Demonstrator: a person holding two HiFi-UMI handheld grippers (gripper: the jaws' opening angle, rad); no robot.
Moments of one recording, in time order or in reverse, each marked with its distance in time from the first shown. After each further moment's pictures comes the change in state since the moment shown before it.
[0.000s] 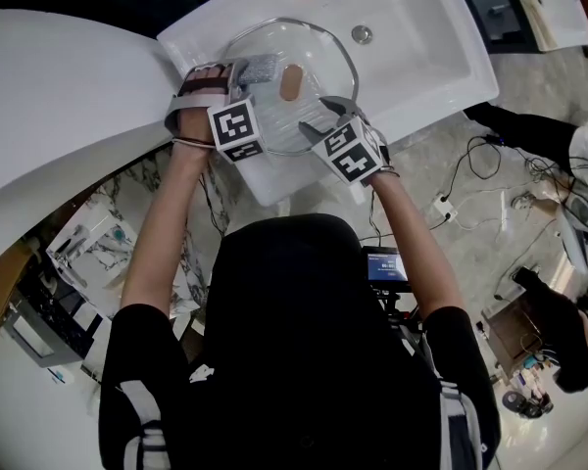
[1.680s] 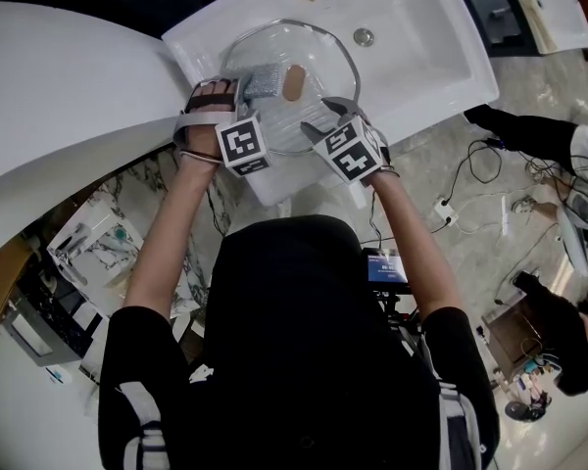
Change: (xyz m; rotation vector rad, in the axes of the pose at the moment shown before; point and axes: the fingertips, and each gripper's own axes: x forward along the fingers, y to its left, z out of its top) left arm -0.010 -0.024 0.003 -0.004 0.018 0.028; right arm 0.001 -0.002 0.000 0.004 0.003 -0.008
